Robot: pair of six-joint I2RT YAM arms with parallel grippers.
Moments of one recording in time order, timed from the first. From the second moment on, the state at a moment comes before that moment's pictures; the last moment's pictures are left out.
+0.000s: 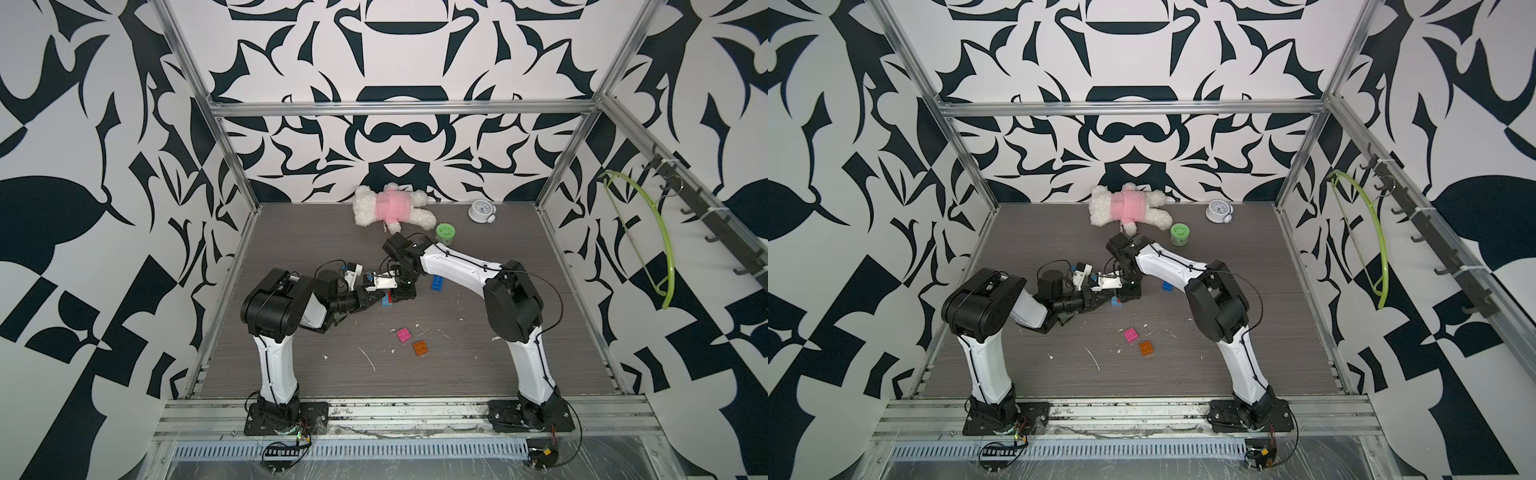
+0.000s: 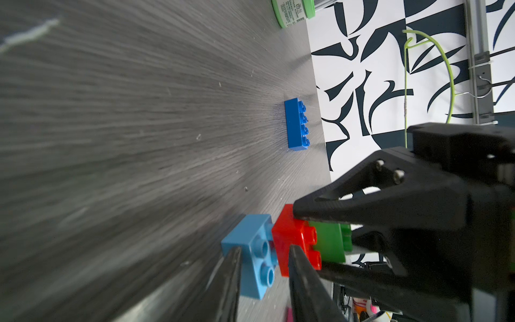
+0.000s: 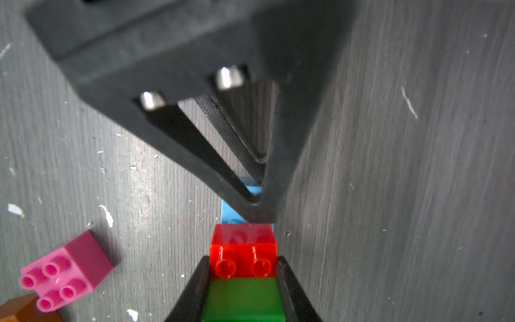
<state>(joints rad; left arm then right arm) -0.33 1.97 0.54 0.95 0.86 -0.84 0.74 2.14 1.73 -0.92 -0.20 -0.88</state>
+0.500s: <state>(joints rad) -0.33 1.97 0.54 0.94 0.86 -0.84 0.76 2.15 1.74 -0.94 -0.15 -0.81</state>
